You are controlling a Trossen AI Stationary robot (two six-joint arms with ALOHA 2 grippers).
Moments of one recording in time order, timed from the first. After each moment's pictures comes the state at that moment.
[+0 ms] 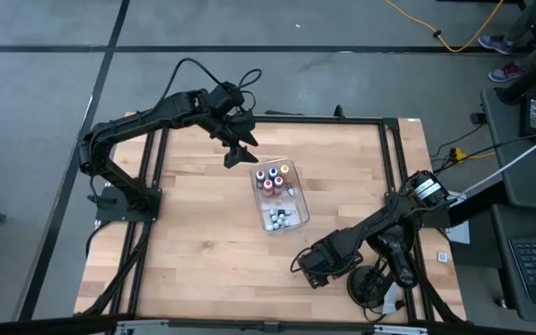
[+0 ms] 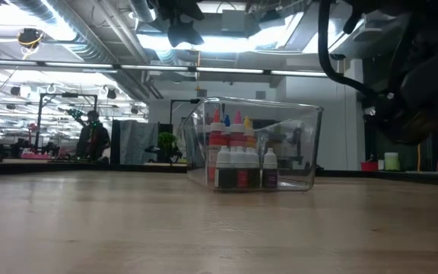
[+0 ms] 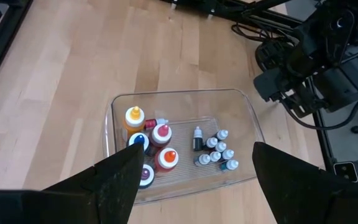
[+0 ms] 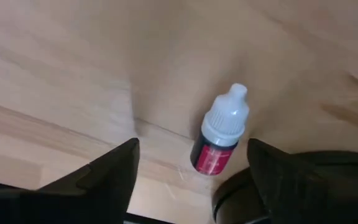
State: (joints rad) left arm 0.42 1.52 1.58 -0.89 0.44 0.07; right arm 0.53 1.92 1.16 -0.73 -0.40 1.62
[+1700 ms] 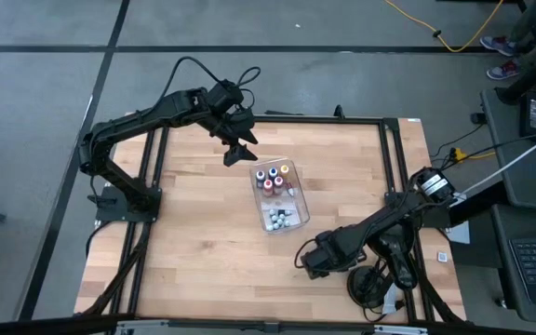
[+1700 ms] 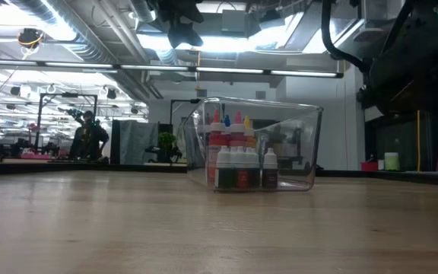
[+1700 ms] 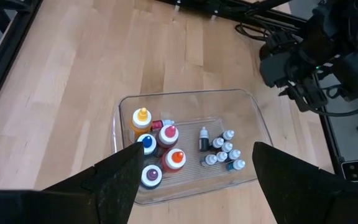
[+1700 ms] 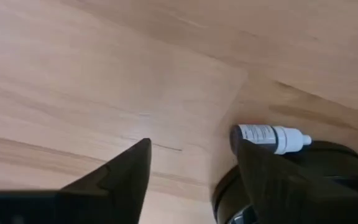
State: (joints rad) left arm 0.43 1.52 1.58 -0.89 0.44 0.11; right arm 0.53 1.86 1.19 -0.85 -0.26 1.77
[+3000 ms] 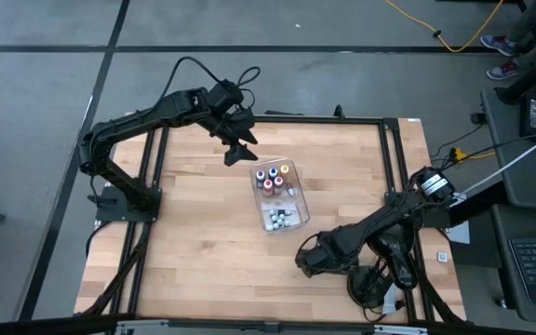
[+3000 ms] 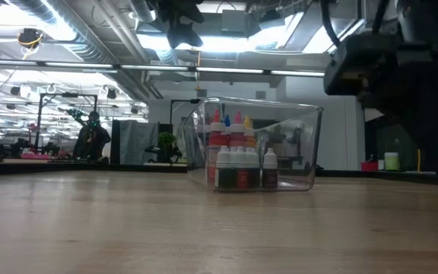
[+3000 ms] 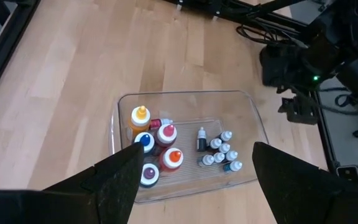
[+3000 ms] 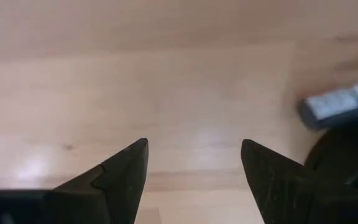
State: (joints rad) left arm 0.43 1.52 1.58 -0.89 0.44 0.07; right arm 0.53 1.86 1.19 -0.71 -0.21 2.20
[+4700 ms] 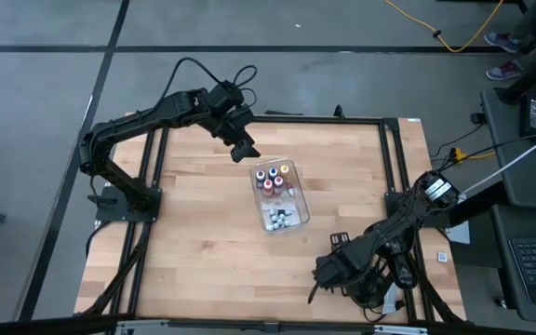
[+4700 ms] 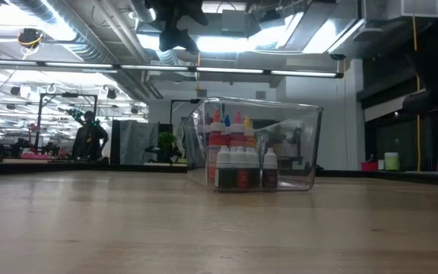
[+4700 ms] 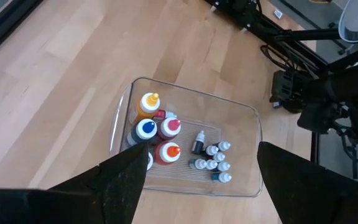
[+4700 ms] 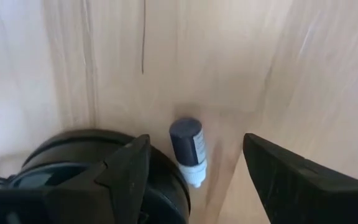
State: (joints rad) left arm 0.43 1.52 1.58 -0.90 0.38 -0.23; right arm 0.65 1.86 1.19 -0.96 -0.12 0.50
